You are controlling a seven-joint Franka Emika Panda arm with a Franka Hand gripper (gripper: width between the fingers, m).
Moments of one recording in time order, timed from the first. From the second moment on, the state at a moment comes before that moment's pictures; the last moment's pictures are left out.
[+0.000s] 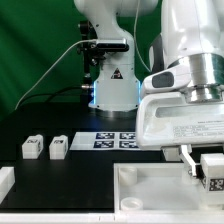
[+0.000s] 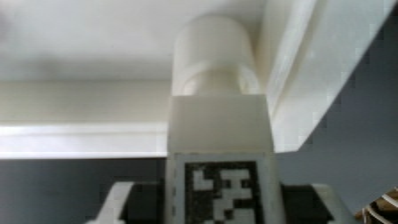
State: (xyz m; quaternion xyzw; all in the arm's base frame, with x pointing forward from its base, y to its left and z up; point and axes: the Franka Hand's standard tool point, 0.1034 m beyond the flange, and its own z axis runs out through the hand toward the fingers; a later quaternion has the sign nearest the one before) arm 0.622 0.117 0.068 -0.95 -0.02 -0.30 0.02
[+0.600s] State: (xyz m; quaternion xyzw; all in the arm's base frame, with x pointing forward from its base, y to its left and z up) arm 0.620 0.119 0.064 -0.96 -0.01 -0.29 0.02
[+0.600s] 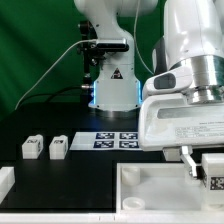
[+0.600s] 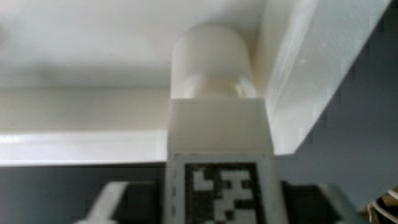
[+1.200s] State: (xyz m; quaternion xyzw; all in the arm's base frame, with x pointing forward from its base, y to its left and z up) arm 0.619 0.119 0.064 -0.96 -0.01 -0.29 0.02
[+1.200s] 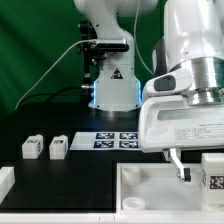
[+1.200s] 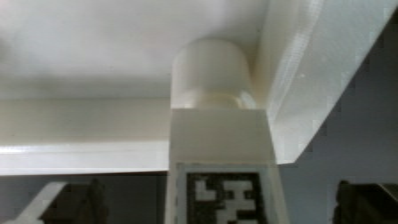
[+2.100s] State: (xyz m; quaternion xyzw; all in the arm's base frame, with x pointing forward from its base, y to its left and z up) arm 0.627 0.108 0.082 -0.98 0.00 -0.18 0.03
